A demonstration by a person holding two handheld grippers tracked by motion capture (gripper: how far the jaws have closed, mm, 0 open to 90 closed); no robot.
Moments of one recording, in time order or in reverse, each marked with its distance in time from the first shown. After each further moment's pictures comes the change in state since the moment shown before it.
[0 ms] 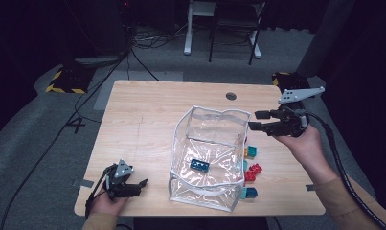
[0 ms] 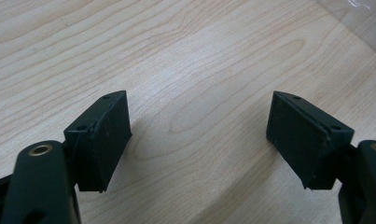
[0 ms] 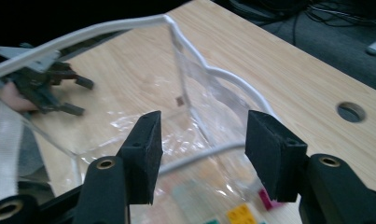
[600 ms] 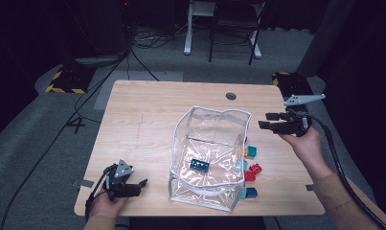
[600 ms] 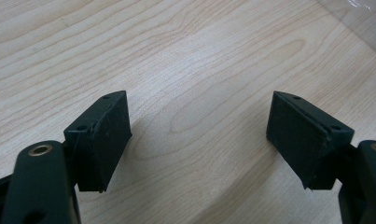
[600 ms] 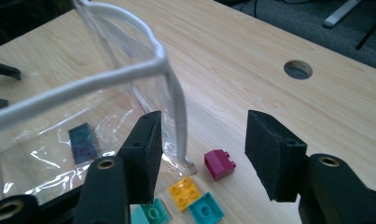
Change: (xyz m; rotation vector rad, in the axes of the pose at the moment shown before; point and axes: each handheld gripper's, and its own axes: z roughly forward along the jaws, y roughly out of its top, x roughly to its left) left arm 0.000 0.000 0.000 -0.001 0.001 -0.003; right arm -0.060 -0.050 0.020 0.025 -0.115 0.092
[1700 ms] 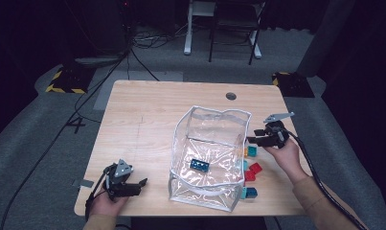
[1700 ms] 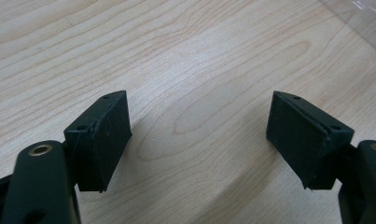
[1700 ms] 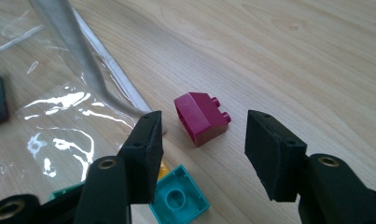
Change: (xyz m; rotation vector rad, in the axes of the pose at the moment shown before) left arm 0.001 0.001 0.000 0.002 0.010 -0.009; right arm -0.024 -0.068 0.091 0.138 -0.022 0.024
